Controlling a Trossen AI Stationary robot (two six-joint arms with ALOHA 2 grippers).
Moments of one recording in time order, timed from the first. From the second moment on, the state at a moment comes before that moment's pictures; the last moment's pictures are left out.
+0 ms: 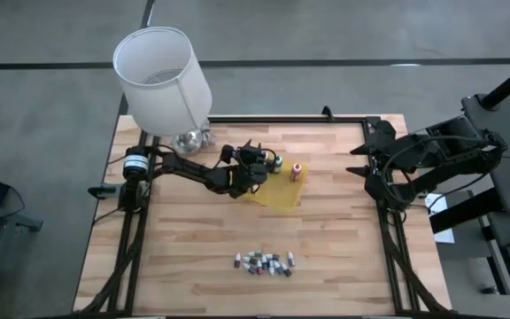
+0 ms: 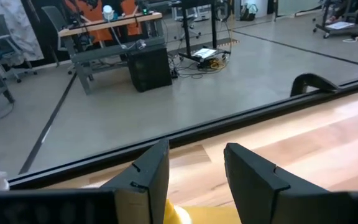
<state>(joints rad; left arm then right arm) 0.06 1.95 1.12 0.39 -1.19 -0.37 0.28 1.12 1.69 -1.44 0.42 0.46</state>
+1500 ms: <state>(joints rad) 0.06 1.40 1.29 -0.60 -0.11 -0.25 0.28 1.11 1.69 -1.43 0.46 0.46</state>
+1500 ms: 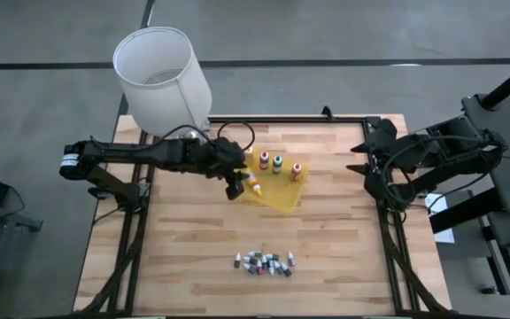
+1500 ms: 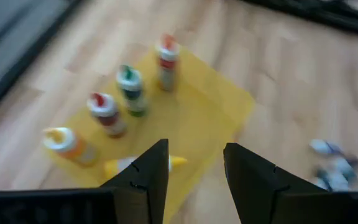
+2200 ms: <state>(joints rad) 0.20 1.54 1.30 -0.78 0.10 0.38 0.28 1.11 1.69 -1.43 0.50 0.52</state>
